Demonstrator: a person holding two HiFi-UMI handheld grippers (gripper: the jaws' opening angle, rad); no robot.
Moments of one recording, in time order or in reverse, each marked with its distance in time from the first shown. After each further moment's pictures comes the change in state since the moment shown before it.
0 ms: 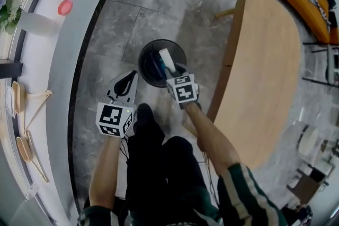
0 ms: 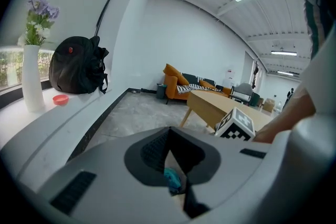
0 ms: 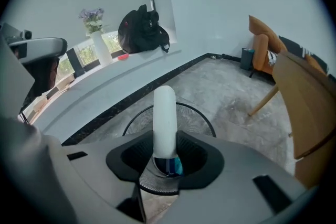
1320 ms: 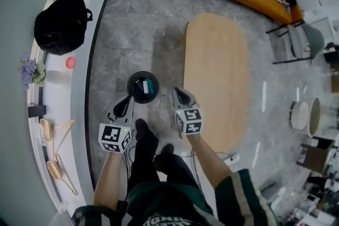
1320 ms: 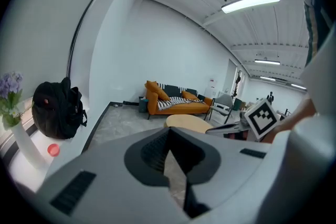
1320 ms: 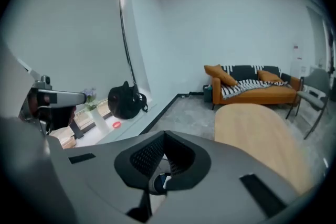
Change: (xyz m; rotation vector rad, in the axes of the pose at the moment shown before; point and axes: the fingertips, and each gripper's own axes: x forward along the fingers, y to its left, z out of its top) left arm -0.113 -0.100 0.251 0.052 -0.014 -0.158; right arm -0.356 -0.030 0.145 0.236 -0.372 -0.205
